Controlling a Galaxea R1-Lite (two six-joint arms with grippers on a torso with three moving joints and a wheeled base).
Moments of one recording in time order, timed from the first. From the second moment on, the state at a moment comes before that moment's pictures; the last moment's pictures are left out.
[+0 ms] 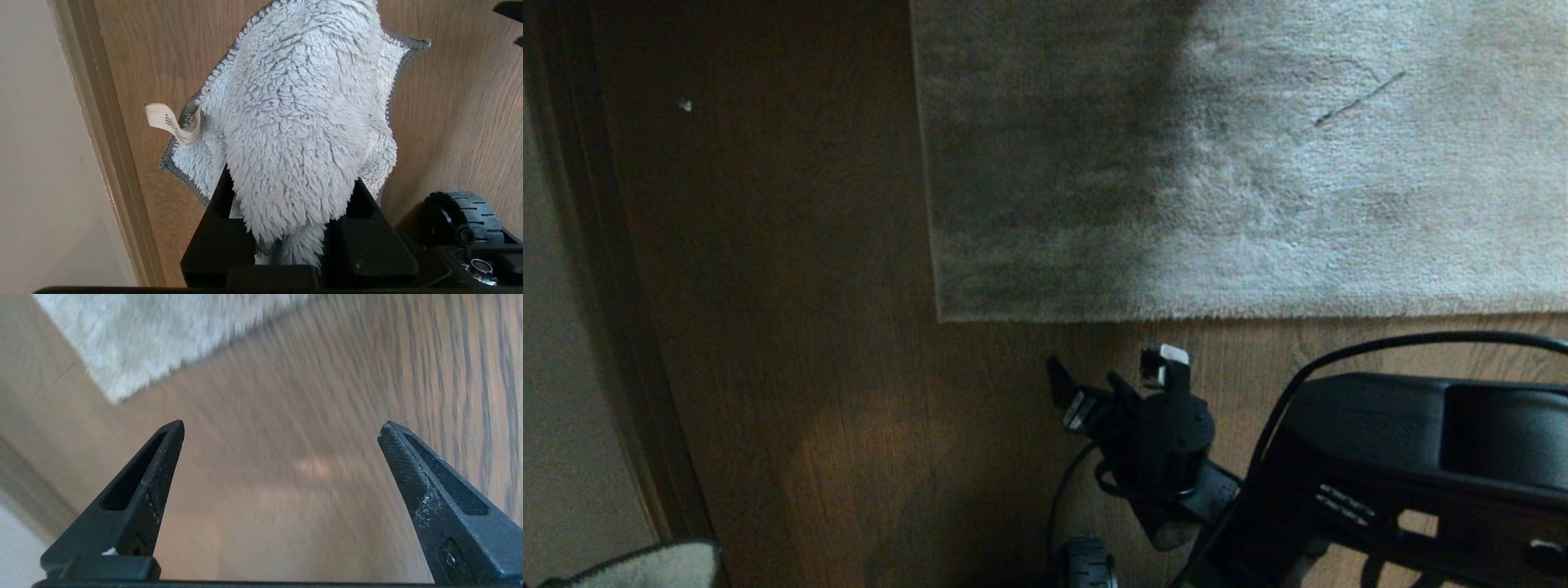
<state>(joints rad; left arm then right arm) -0.01 0.00 0.00 -0.01 -0.01 0.01 0.85 2.33 -0.82 -1.52 -0.48 0.56</state>
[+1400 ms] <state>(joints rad) -0.01 0.00 0.00 -0.01 -0.01 0.01 0.82 2.42 -1.27 -1.52 -0.47 0.40</state>
